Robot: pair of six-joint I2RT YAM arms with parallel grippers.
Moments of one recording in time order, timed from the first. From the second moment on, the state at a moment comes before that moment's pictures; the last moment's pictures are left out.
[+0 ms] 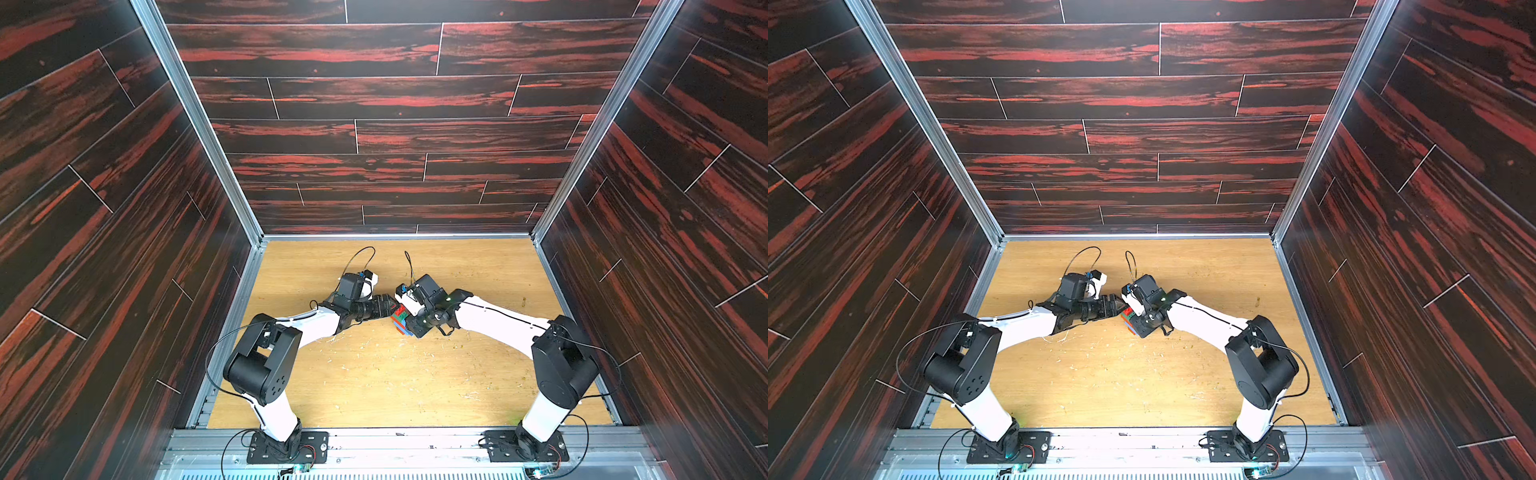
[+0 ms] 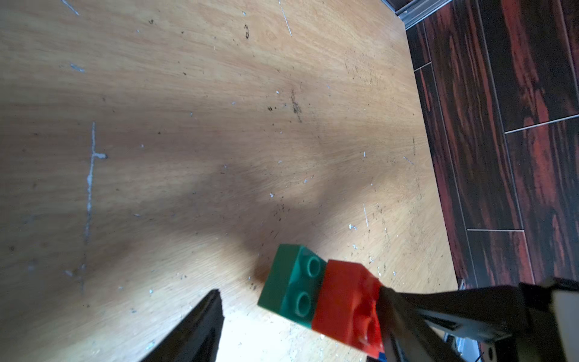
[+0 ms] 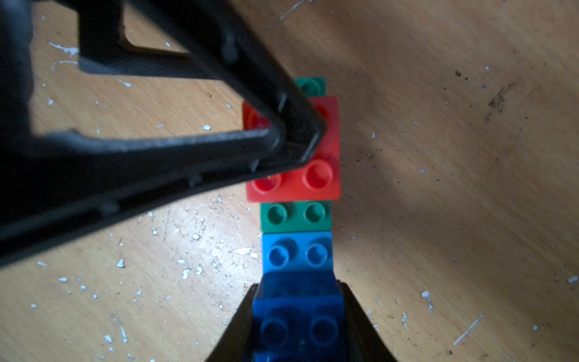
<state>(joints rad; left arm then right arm) -0.43 1.74 0.92 0.13 0.48 -0.62 0.76 1.75 1.23 -0.58 -0.04 0.00</state>
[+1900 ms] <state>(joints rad) -0.38 1.30 0.84 -0.12 0.05 -0.63 0.51 1.75 1.02 -0.24 -0.59 0.24</state>
